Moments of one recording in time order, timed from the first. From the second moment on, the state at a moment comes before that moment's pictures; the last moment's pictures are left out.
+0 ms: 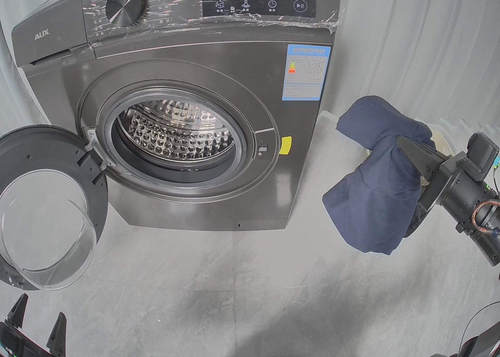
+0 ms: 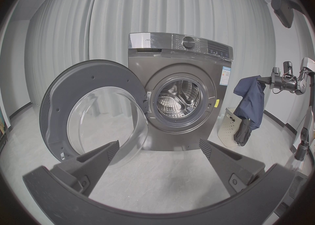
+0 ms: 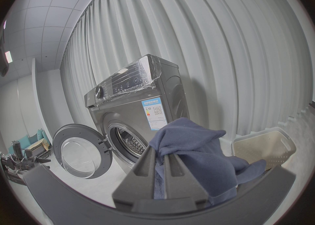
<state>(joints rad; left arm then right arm) 0.00 0.02 -0.02 0.00 0.00 -0.04 0.64 1.34 -0.45 -1.08 -0.15 0.08</state>
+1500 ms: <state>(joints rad) 0.00 0.02 -0.02 0.00 0.00 -0.04 0.65 1.35 -0.45 -1.08 -0.15 0.08</state>
